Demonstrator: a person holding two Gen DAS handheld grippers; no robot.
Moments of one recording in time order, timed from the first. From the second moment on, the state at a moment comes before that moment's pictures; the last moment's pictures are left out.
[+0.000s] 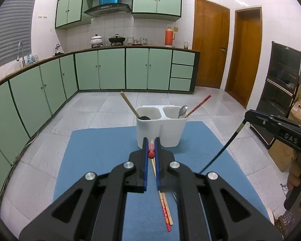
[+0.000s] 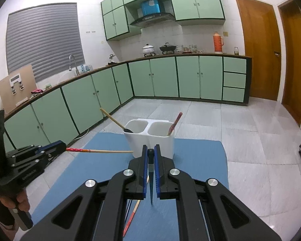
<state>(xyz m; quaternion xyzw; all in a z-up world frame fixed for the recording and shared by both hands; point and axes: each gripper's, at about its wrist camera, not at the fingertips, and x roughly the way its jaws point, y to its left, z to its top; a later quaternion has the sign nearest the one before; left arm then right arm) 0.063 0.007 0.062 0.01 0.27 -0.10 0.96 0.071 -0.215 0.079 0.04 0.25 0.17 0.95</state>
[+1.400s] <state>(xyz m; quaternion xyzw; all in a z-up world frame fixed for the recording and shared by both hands) 0.138 -0.002 0.166 -0.01 0.17 -0.13 0.98 0.163 -0.197 0.201 0.03 0.15 0.20 0.97</state>
